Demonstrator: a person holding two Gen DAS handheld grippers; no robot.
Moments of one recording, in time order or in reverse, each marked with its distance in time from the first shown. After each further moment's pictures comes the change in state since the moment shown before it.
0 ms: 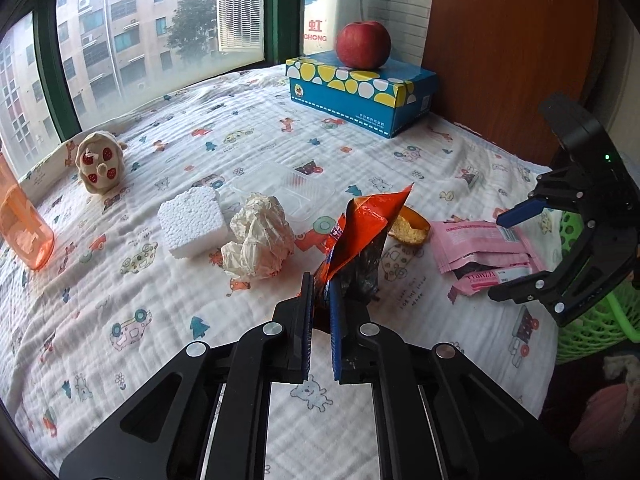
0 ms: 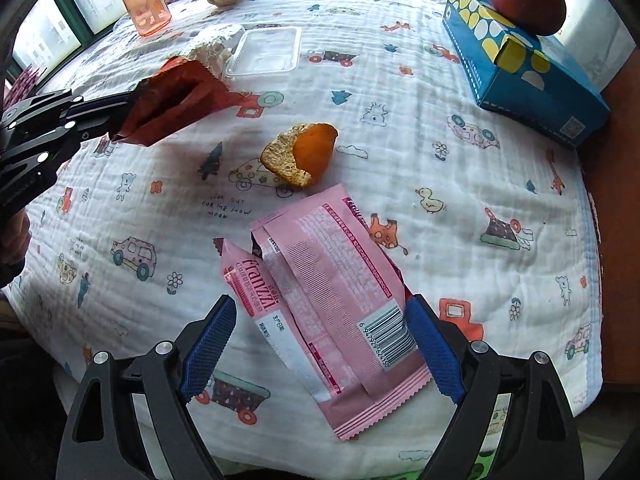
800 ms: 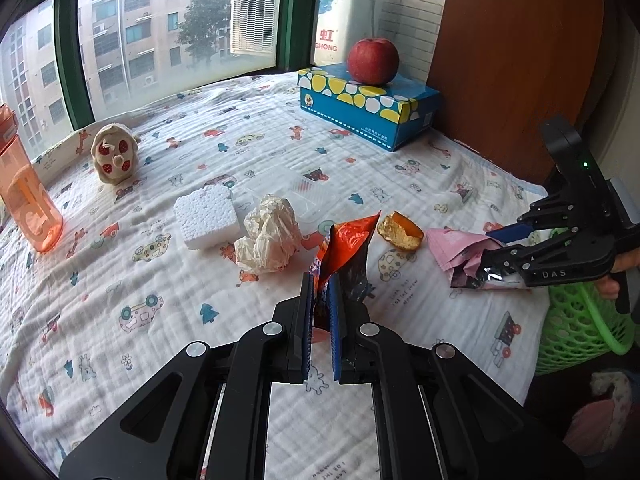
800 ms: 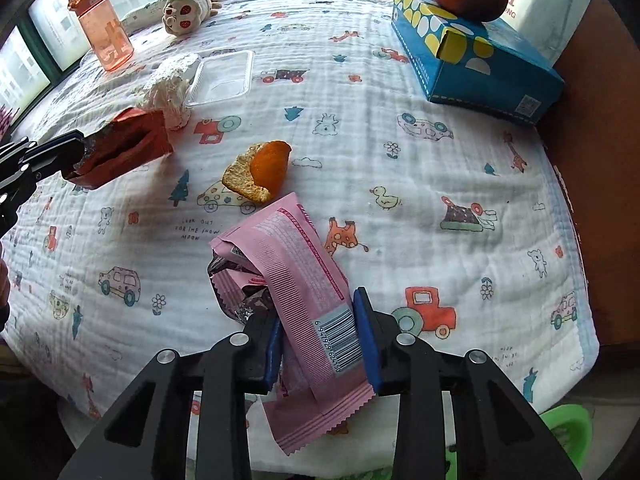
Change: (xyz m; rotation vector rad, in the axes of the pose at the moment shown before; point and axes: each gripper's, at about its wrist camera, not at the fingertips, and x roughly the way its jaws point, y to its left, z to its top) left arm -0.024 0.005 -0.003 -0.052 -0.028 -0.010; right arm -0.017 -0.011 -0.007 0.137 -0.071 -0.067
